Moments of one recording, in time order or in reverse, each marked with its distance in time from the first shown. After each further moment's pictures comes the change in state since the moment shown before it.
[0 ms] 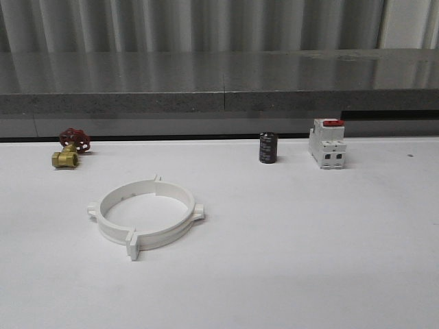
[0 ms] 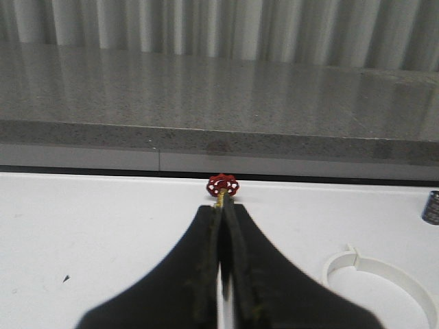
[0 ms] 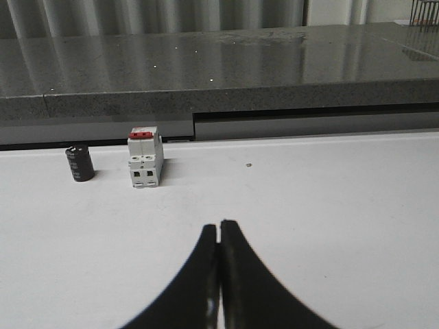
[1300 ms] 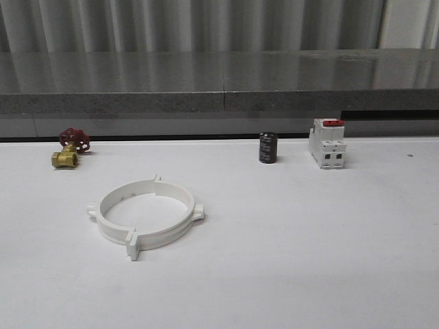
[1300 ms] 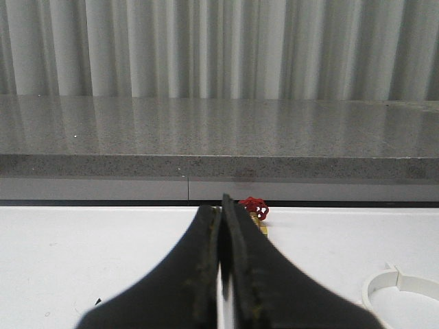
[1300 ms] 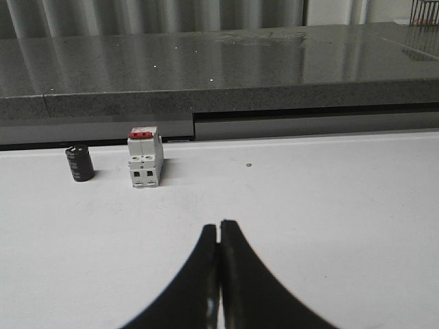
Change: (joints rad) left arm 0.036 -0.183 0.172 0.051 -0.121 0.013; right arm 0.000 0.000 0.000 0.000 -0.002 0.000
